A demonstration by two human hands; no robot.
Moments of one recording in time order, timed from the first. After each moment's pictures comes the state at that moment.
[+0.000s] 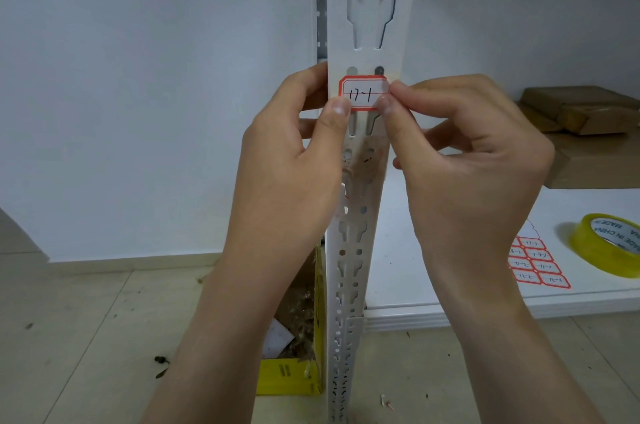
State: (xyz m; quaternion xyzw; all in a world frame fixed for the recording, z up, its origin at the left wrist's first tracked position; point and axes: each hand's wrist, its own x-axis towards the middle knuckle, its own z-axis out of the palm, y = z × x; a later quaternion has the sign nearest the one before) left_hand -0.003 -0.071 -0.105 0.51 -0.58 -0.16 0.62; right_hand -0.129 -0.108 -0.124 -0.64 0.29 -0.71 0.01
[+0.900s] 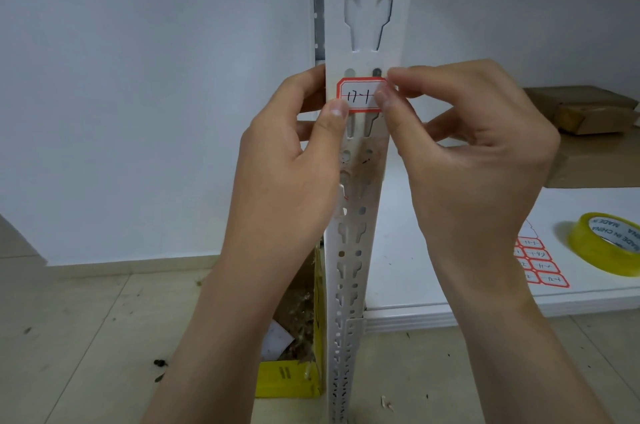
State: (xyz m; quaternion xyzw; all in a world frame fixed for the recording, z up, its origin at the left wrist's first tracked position) left_hand -0.004 -0.069 -0.104 0.52 -0.57 -0.17 0.62; right_hand -0.133 -0.113 -0.118 -0.66 0.30 -0.69 -0.04
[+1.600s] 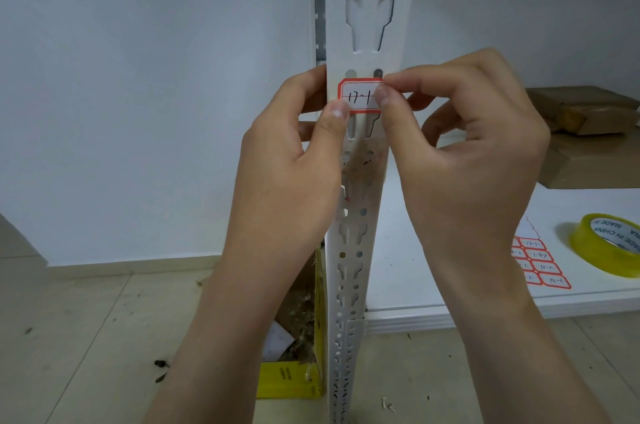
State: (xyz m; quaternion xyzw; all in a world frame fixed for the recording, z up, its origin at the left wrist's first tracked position) left_hand -0.005 -0.069 -0.103 0.52 -0.57 -0.17 0.62; right_hand -0.128 -0.110 -0.114 -0.66 0.32 -0.68 -0.05
